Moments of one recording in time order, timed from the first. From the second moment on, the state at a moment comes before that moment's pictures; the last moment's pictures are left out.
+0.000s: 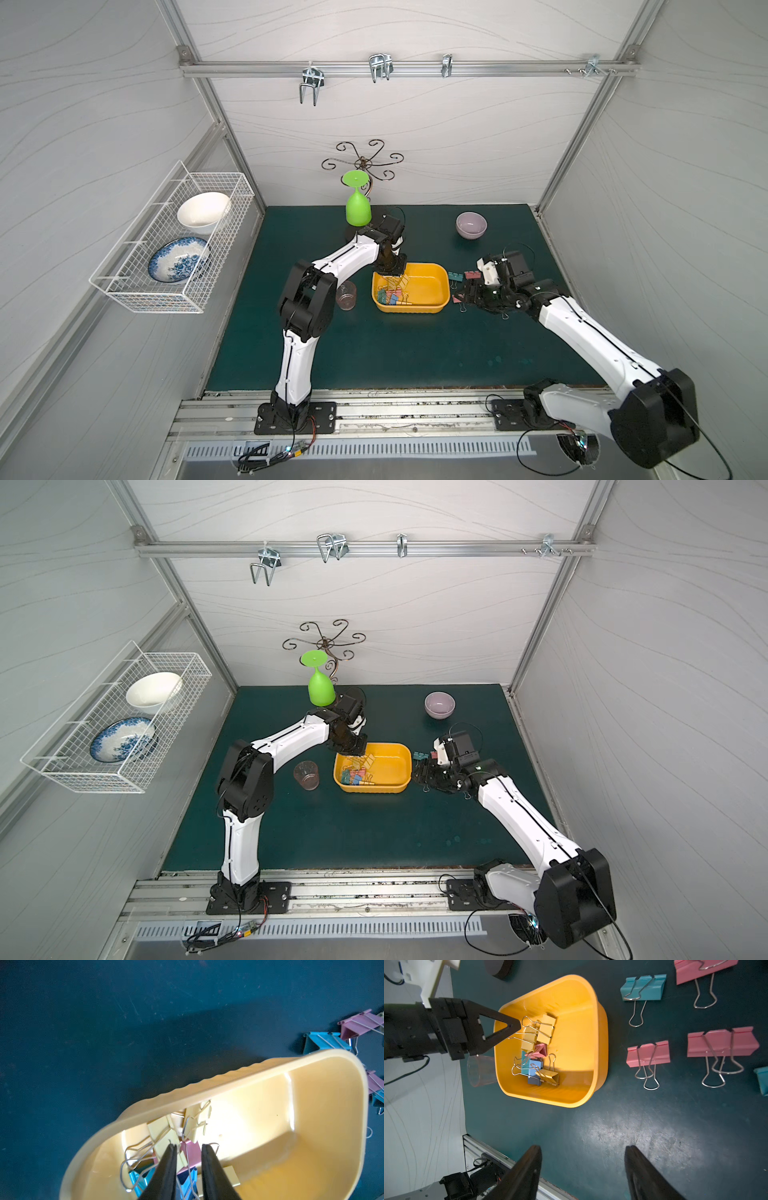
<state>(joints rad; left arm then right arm) -0.52 2.08 1.68 -0.83 0.16 -0.32 0.43 1.17 0.87 -0.65 -0.35 0.58</state>
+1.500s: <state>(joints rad) -0.52 1.38 0.99 -0.26 0.31 -0.80 0.49 1.02 0.89 -0.68 -0.12 0.69</state>
